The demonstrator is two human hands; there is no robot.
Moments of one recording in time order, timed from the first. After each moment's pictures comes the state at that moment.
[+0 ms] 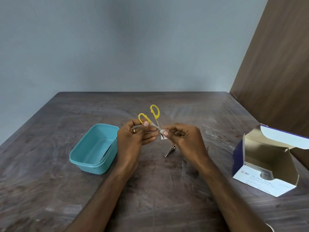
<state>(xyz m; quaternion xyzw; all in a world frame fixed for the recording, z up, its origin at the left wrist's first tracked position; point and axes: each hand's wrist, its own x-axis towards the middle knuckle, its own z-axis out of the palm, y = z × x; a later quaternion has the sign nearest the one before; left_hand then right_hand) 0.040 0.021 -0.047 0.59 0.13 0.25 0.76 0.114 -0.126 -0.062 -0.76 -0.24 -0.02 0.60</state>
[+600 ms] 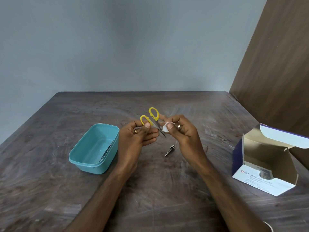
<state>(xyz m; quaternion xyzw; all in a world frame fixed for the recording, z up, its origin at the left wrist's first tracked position) 0.041 0.021 -0.048 0.60 0.13 0.22 0.76 0.114 -0.120 -0.067 -0.63 -0.29 0.02 0.72</state>
